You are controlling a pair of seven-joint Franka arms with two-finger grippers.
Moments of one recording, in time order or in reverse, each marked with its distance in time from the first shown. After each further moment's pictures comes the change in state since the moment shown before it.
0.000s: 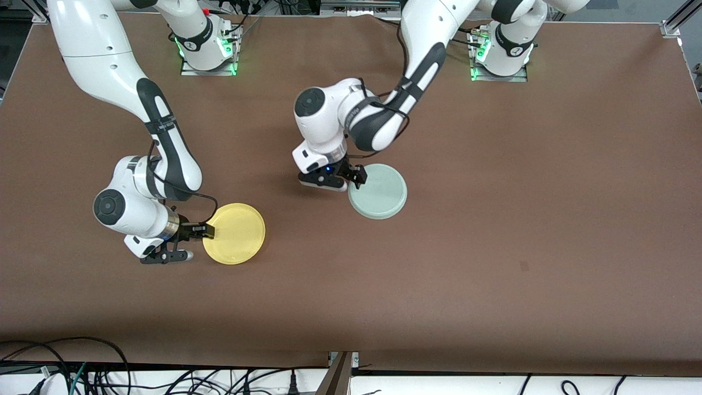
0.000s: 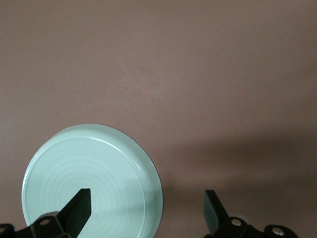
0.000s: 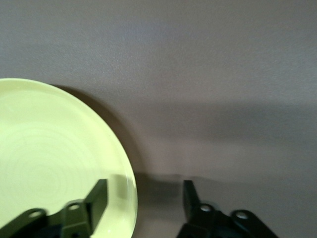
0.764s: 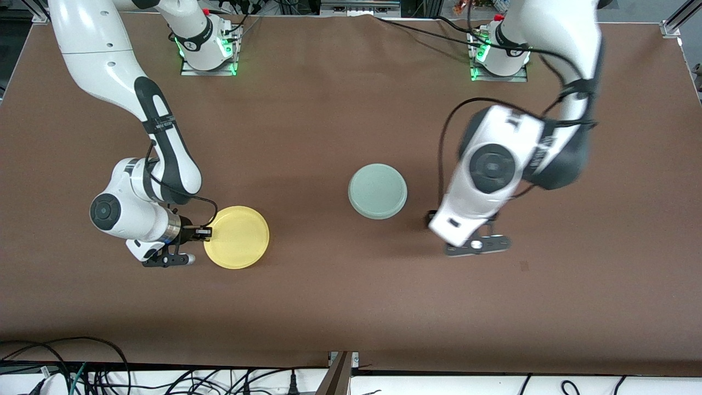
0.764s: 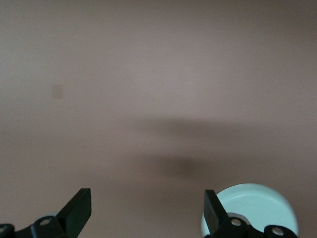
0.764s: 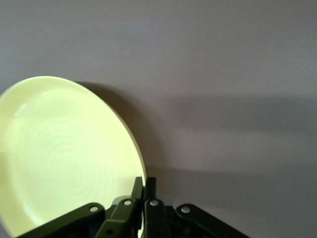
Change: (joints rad) left arm 0.452 -0.260 0.019 0.032 -0.071 -0.368 0.240; right arm 0.012 -0.009 0.017 0.114 0.064 -0.156 0.058
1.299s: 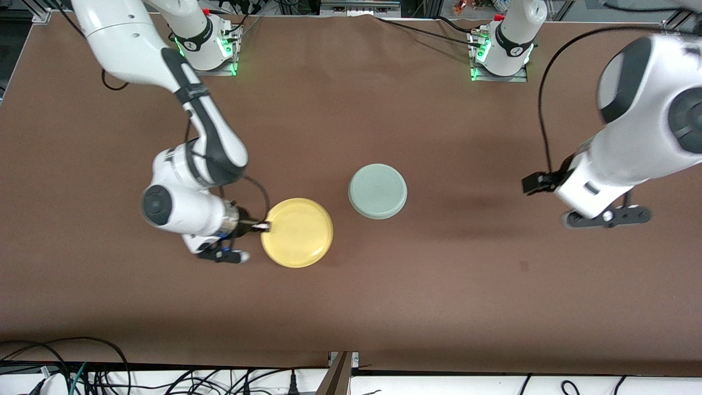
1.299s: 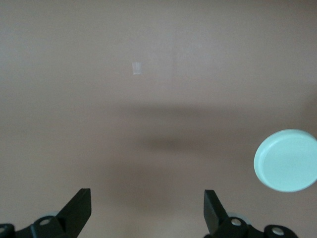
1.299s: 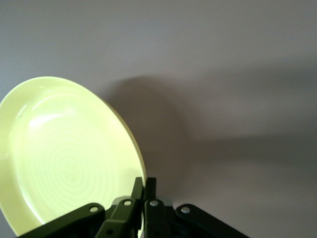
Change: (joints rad) left arm 0.187 -0.281 0.012 -0.089 -0.049 -0.222 0.289; right arm 0.088 -0.004 0.238 0.134 0.003 -0.084 0.485
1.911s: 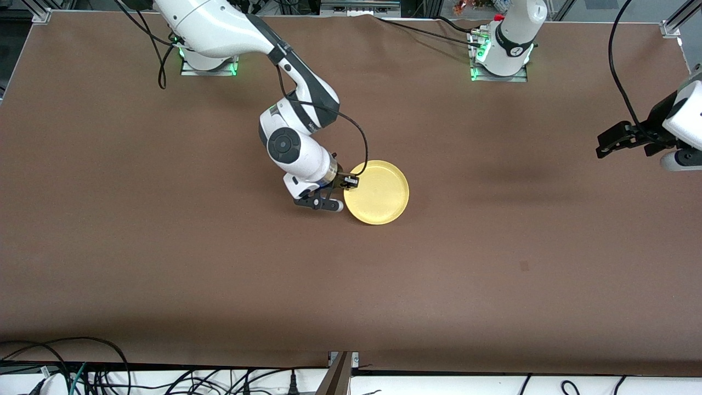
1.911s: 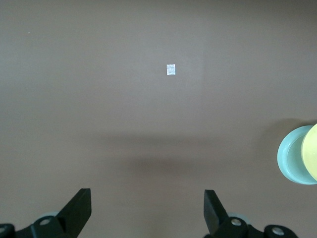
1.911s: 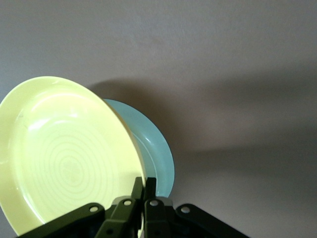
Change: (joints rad) left arm 0.160 -0.313 0.001 -0.362 -0.007 0.158 0.147; right arm 0.272 -0.010 0.013 -0.158 -0.001 0.257 0.291
